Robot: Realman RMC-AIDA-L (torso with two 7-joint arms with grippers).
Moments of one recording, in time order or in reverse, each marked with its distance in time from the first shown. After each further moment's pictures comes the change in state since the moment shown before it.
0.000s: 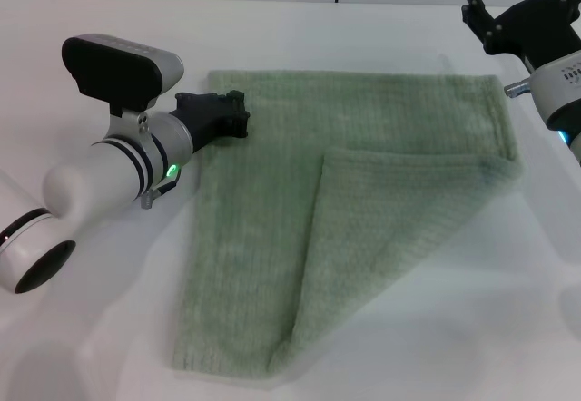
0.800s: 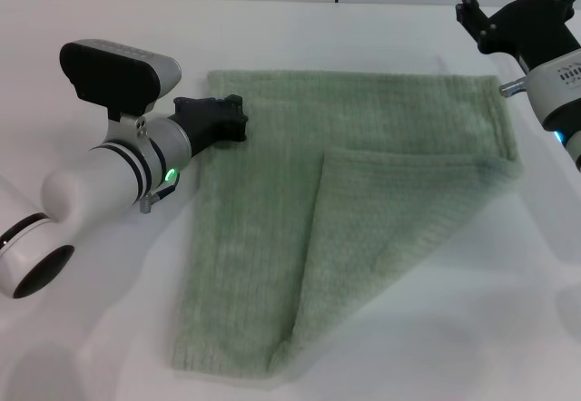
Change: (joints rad) left arm 0.009 -0.001 0.003 0.000 0.000 0.001 -0.009; right arm 0.000 0.002 -0.011 -0.010 0.000 0.003 0.003
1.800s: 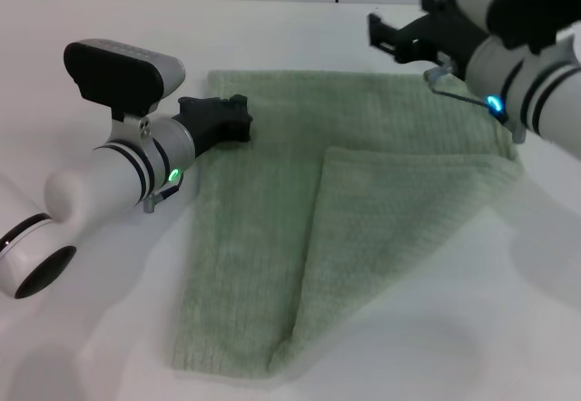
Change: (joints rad) left arm 0.000 0.000 0.009 -0.007 0.002 0.004 -0.004; right arm -0.088 -0.021 0.167 -0.671 0.024 -0.983 -0.003
